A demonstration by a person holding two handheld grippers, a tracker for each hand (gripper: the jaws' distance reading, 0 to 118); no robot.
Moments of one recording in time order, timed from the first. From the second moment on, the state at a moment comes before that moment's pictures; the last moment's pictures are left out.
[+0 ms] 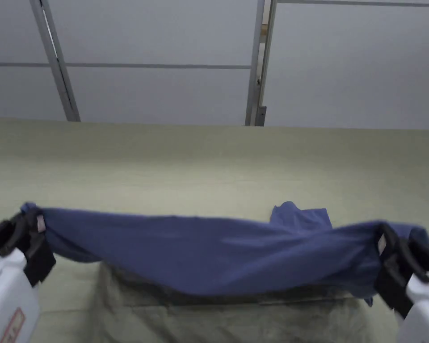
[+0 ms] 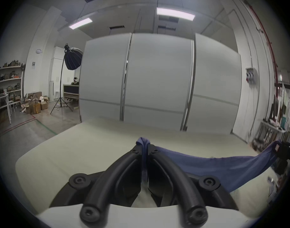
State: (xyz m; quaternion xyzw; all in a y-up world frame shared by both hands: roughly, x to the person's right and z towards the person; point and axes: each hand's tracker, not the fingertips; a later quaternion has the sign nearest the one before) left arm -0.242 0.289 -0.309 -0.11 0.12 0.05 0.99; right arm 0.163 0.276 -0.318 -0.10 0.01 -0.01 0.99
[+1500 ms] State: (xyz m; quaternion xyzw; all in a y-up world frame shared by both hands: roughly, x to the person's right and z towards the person) left arm -0.261 0.306 -0.162 -0.04 0.09 0.12 0.99; right arm 0.212 0.264 -0.155 -0.07 -0.08 -0.10 0.99
